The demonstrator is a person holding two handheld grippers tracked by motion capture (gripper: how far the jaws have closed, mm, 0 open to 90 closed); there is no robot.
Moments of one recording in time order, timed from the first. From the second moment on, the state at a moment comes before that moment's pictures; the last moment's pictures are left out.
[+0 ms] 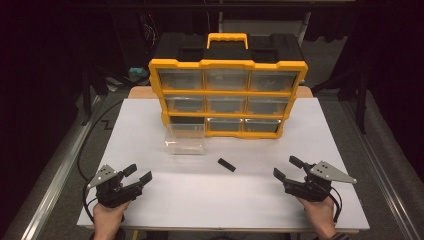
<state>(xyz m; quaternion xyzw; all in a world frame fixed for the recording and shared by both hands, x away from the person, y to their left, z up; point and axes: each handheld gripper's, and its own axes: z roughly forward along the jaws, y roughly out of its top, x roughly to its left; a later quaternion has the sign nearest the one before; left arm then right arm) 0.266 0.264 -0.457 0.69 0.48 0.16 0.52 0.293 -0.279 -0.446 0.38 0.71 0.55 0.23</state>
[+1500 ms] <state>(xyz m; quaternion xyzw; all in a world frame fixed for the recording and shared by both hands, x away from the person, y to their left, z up) 0.264 0.263 -0.457 0.69 0.47 0.16 0.52 0.331 -0.229 -0.442 0.37 0.72 0.56 0.19</state>
